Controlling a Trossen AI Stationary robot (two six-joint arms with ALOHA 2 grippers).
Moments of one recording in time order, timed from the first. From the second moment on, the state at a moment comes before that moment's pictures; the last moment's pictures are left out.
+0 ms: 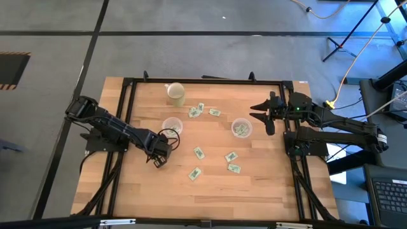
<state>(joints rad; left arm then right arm) -0.30 1.49 0.67 -0.76 -0.03 -0.98 -0.32 0.59 0.54 -0.22 -0.13 0.07</state>
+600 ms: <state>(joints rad) -0.30 1.40 0.71 -0.77 -0.06 -0.87 -0.33 0.59 0.54 -0.22 -0.13 0.07</state>
